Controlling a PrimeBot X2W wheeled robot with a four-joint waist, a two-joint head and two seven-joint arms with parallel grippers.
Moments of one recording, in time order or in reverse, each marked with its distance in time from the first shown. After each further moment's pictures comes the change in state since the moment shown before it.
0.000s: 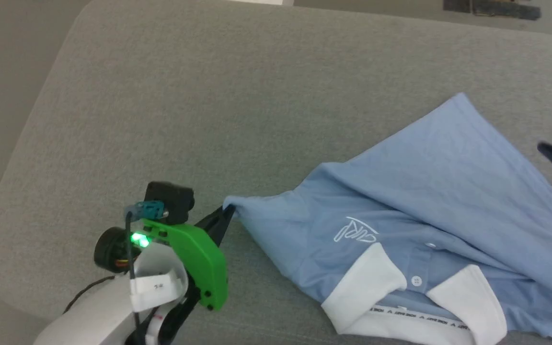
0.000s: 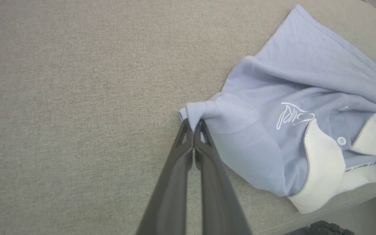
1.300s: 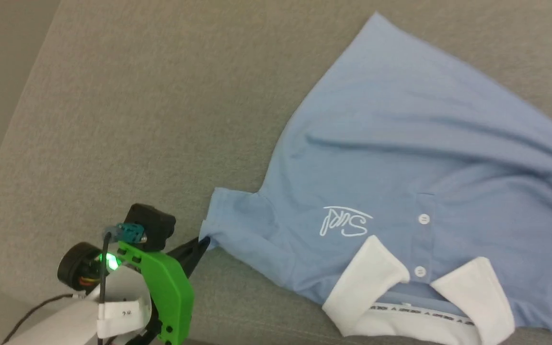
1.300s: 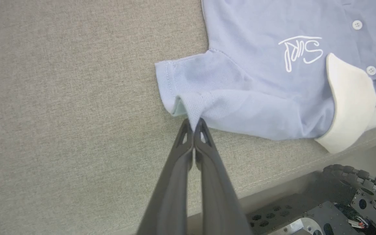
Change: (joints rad) left arm 0.038 0.183 -0.024 -0.128 0.007 -0.059 0.089; right arm -0.078 -0.116 0.098 0.532 -0.031 0.000 -0.149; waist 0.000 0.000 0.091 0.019
